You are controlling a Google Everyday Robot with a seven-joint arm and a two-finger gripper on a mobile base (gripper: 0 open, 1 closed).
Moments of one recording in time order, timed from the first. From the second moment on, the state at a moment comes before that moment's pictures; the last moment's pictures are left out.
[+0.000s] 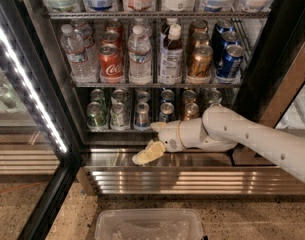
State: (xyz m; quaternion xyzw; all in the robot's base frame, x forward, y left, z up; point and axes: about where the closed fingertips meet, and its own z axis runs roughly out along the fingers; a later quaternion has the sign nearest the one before) arm 0.551 0.024 0.656 -0.44 0.73 0.38 0.36
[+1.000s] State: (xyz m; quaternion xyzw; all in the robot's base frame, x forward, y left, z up) arm 0.562 0.094 0.630 -0.42 0.68 0.48 0.37
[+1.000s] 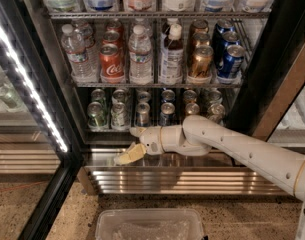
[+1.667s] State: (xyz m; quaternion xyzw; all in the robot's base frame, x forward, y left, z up) arm 0.567 0.137 0.601 -0.41 0.65 0.53 0.35
